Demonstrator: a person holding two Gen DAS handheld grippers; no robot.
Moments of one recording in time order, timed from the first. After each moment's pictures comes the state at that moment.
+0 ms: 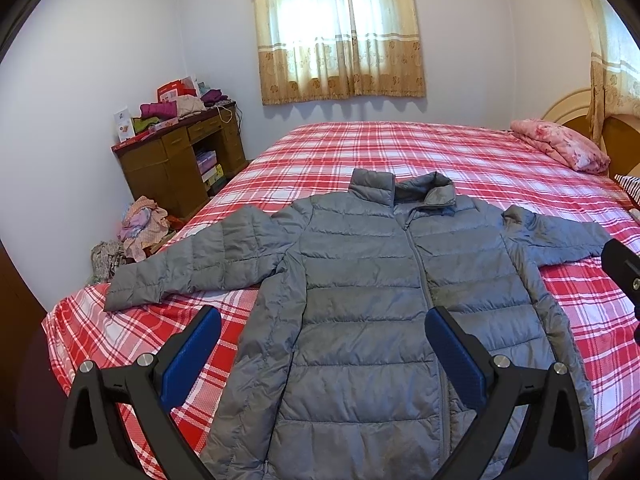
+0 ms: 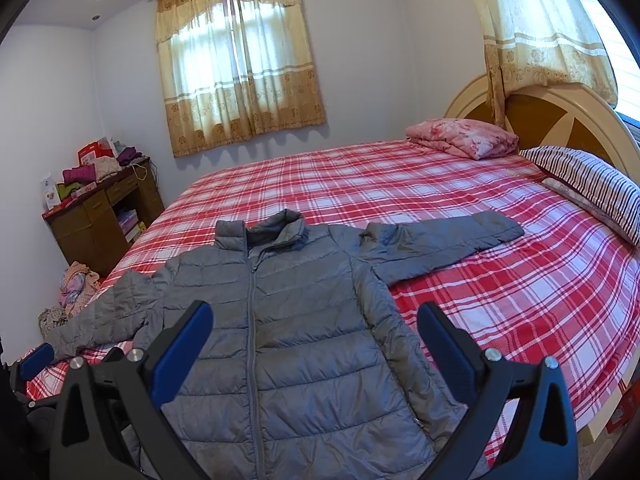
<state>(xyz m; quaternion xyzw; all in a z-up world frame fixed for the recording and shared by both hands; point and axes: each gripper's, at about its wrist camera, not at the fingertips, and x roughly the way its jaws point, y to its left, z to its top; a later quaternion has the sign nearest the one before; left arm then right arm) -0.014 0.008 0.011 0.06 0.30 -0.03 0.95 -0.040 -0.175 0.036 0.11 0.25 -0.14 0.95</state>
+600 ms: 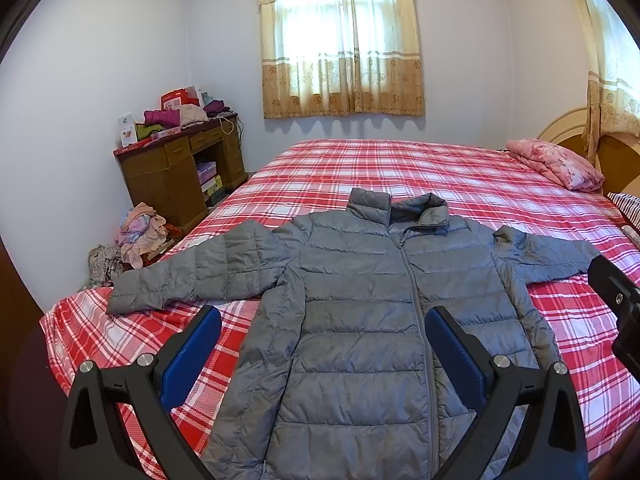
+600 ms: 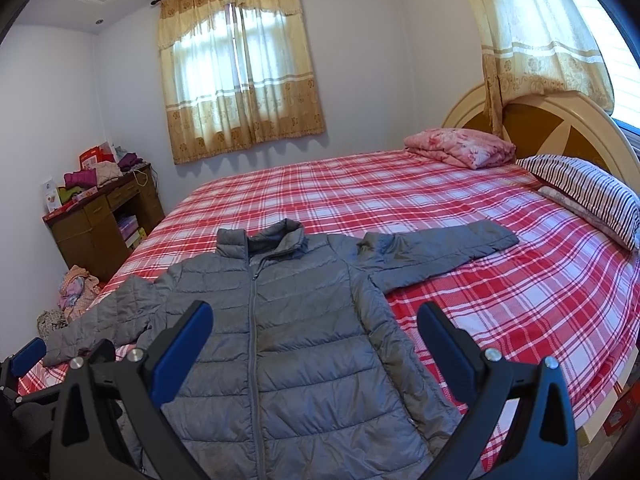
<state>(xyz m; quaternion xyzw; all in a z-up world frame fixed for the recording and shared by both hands) -0.035 0.013 0.028 0.04 0.27 -0.03 0.96 -0.052 -0.170 0.044 0.10 0.24 -0.14 0.96</state>
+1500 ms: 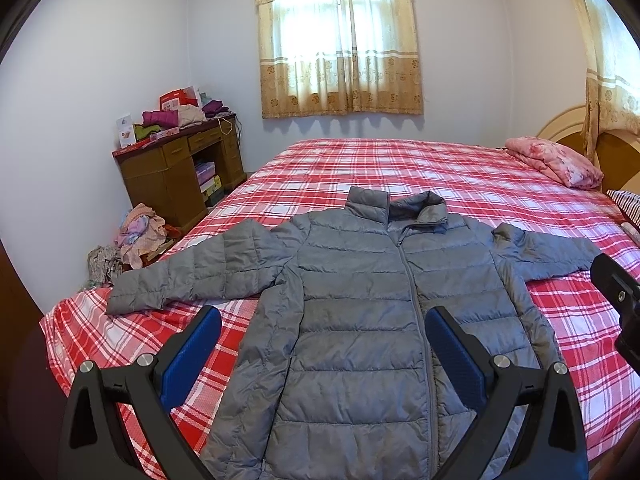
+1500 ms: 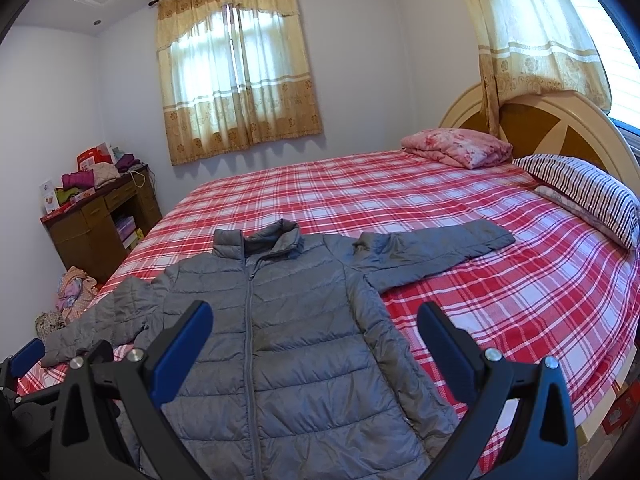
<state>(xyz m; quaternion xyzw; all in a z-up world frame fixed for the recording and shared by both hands) -0.034 0.011 0.027 0.04 0.28 -0.03 0.96 -0.054 -0.173 0.042 0.10 0.24 -0.15 0.95</state>
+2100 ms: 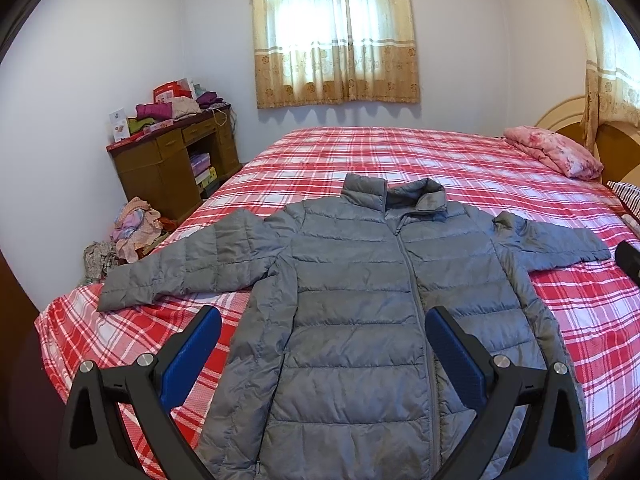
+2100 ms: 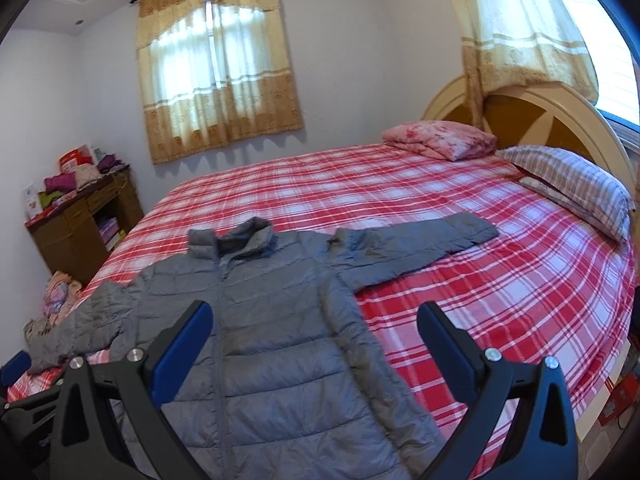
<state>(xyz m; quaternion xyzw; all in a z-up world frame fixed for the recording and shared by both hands) -0.019 0.007 0.015 0.05 0.29 -0.04 0.95 -0.049 -0.218 0.033 0.11 0.24 -0.19 0.94</state>
